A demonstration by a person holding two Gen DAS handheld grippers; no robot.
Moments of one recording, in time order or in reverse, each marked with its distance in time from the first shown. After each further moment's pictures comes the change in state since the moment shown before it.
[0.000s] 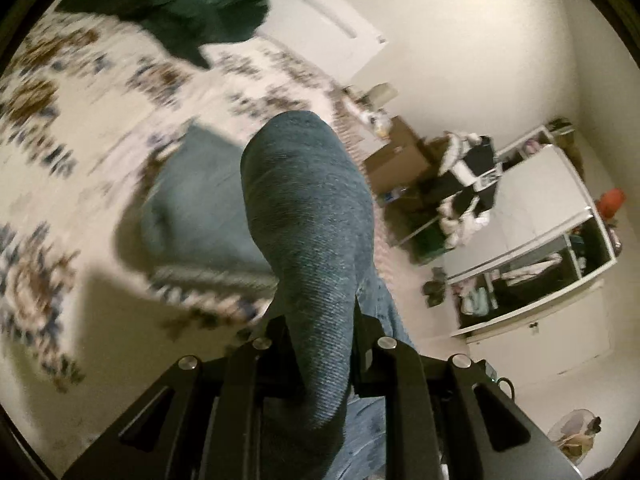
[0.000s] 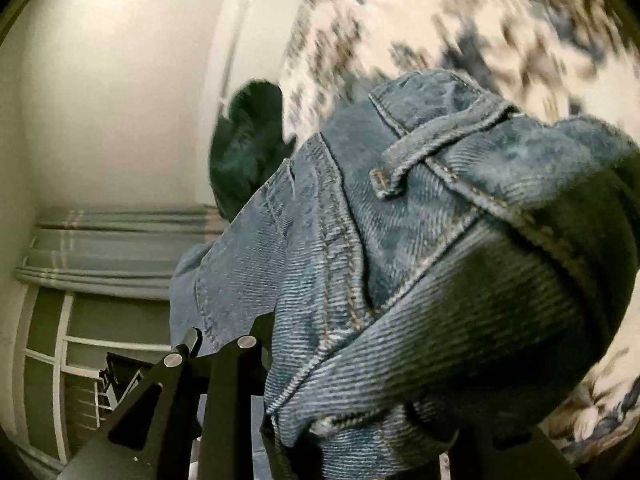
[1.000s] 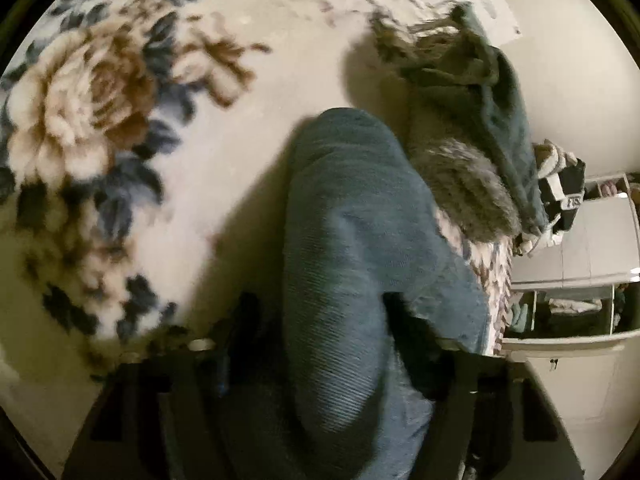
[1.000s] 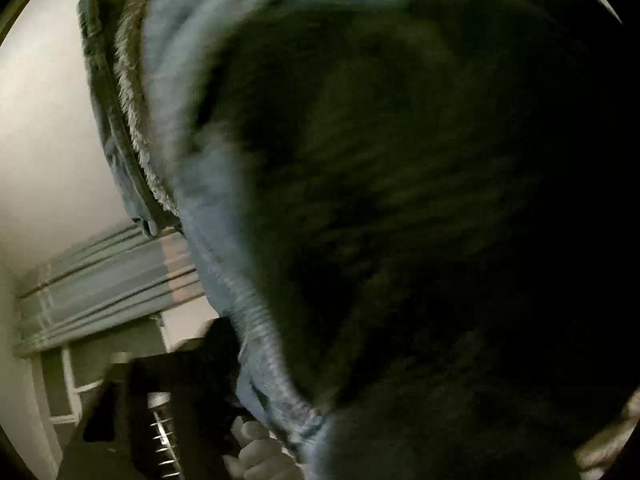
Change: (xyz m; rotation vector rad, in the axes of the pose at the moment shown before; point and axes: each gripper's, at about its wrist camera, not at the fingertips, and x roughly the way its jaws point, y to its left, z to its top) left arm 0.073 0.283 -0.134 -0.290 0.167 0.167; right arm 0.142 -0.262 -0.136 0.311 0.194 -0.119
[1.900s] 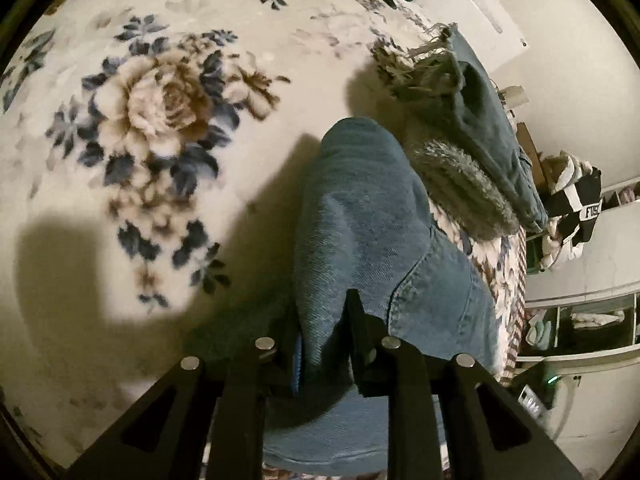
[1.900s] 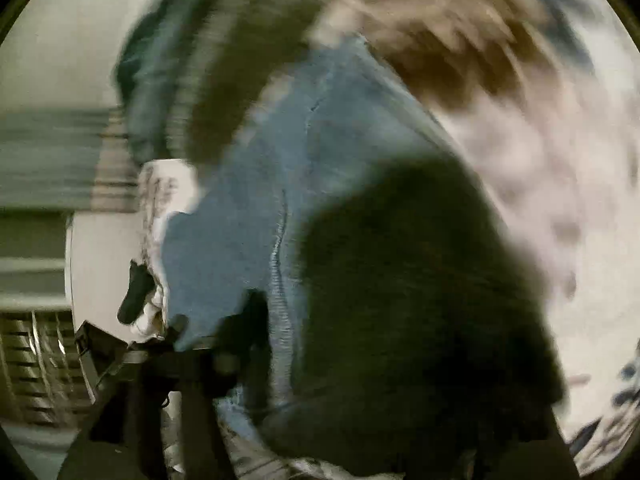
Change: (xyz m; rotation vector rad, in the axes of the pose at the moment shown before) left arm -0.038 -0.016 -0.037 -0.035 -0.099 0.133; right arm -0.042 0.048 0.010 -0.318 0.096 -0.297
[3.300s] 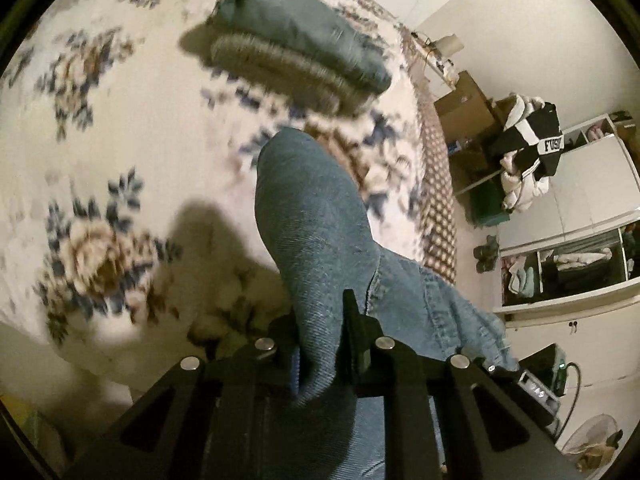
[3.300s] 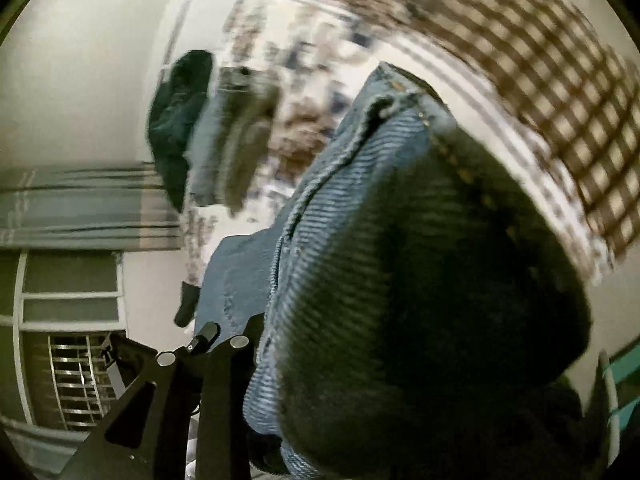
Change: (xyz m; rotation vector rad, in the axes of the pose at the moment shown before) left arm -0.073 -0.218 -0.193 0.157 0.031 -0.043; right arm -0.272 -0.084 -0.059 -0.041 -0.170 0.118
